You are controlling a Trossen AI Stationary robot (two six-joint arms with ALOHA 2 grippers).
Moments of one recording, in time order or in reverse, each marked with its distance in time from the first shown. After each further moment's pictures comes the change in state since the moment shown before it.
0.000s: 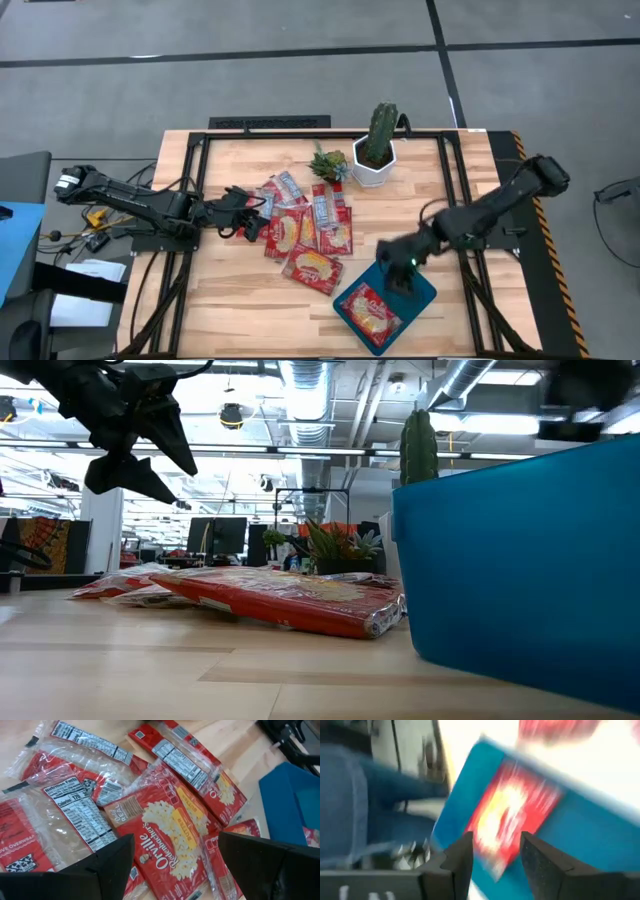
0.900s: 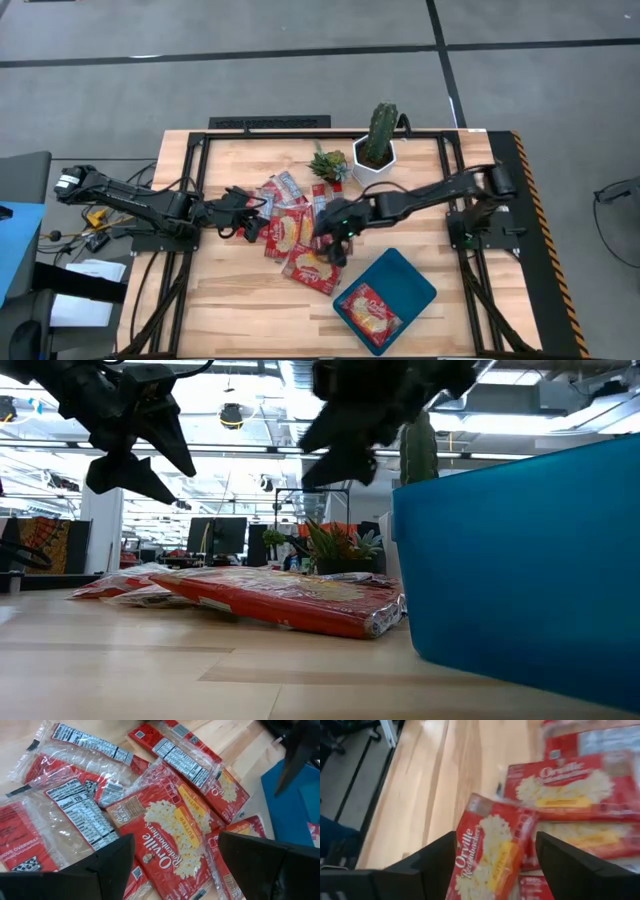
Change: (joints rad) left arm 0.000 0.000 0.000 -0.006 -0.001 0.027; right arm -0.316 0.465 0.265 0.352 0.055 -0.598
